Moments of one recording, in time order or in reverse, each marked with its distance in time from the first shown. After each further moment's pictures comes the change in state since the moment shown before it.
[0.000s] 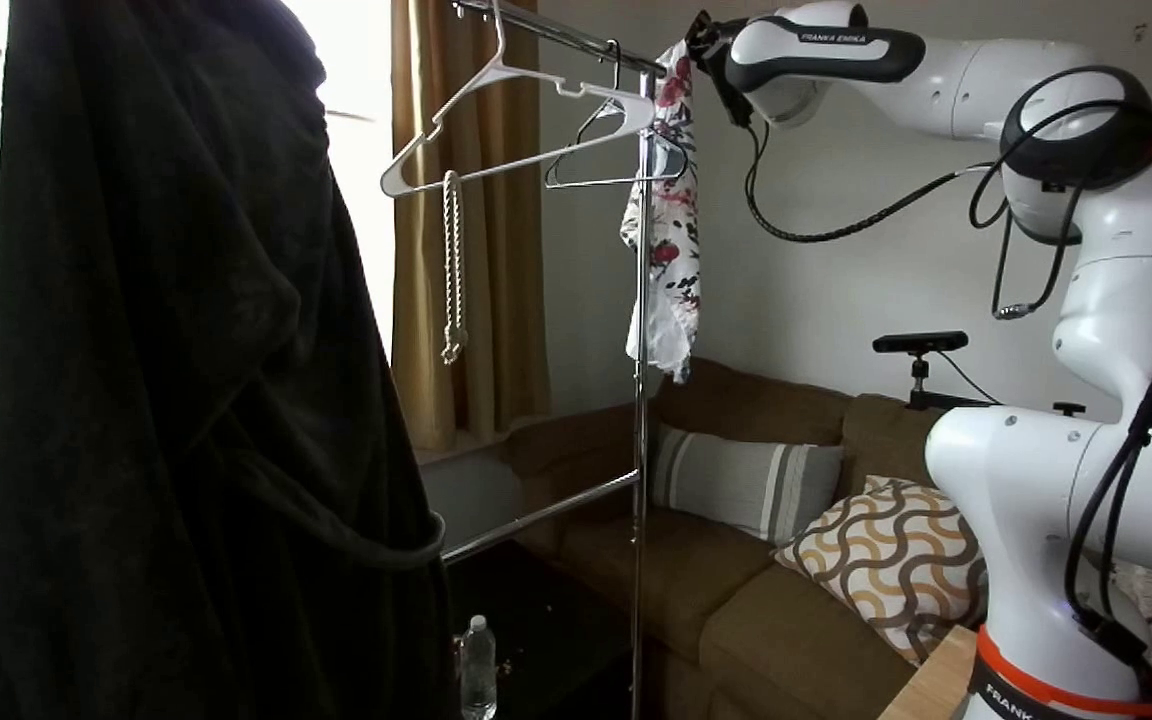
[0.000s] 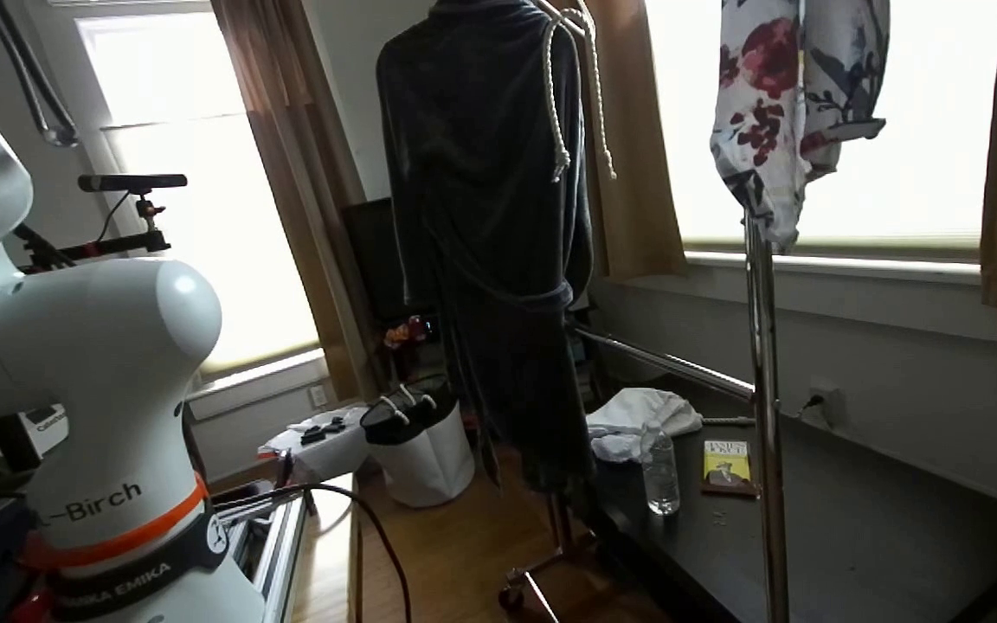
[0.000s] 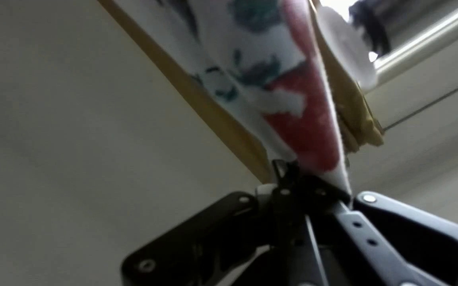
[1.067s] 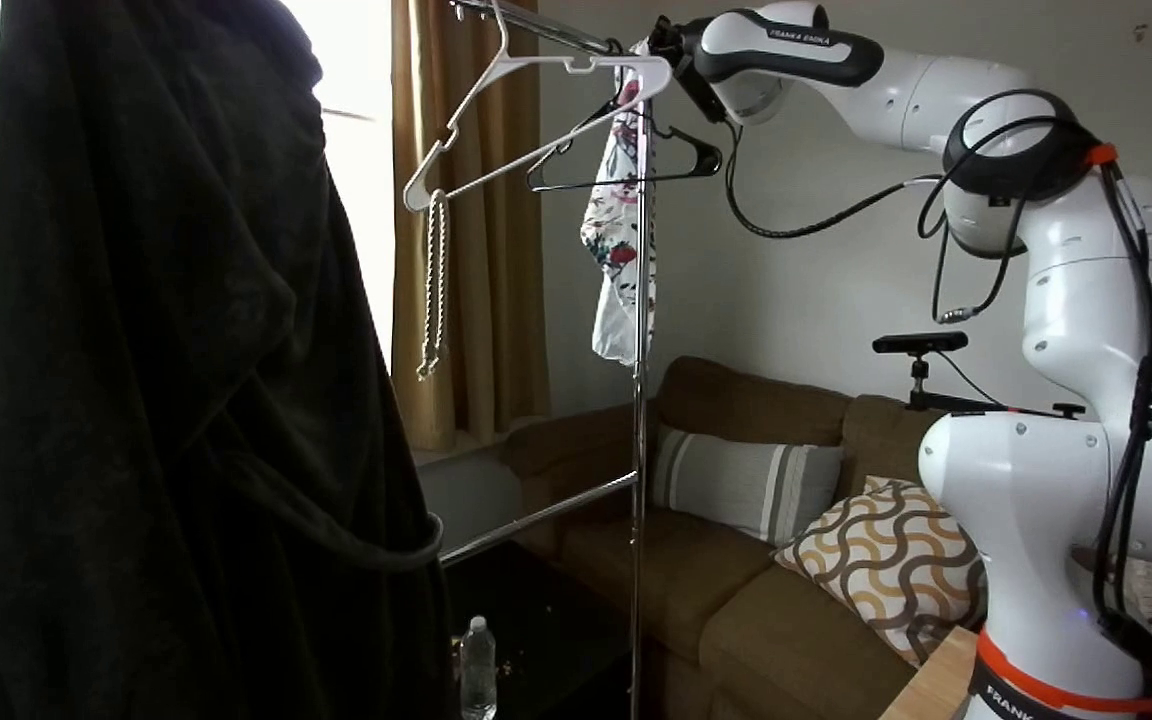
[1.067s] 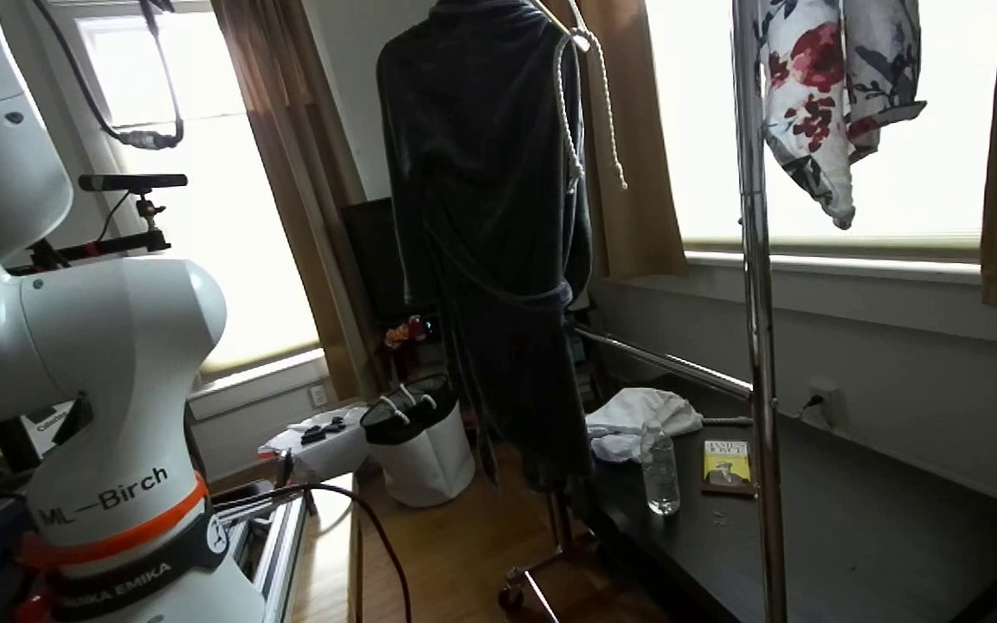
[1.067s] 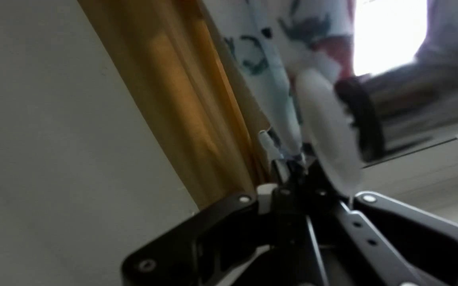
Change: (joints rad) arm 0.398 -0.037 -0.251 0.213 -0.006 -0.077 -0.329
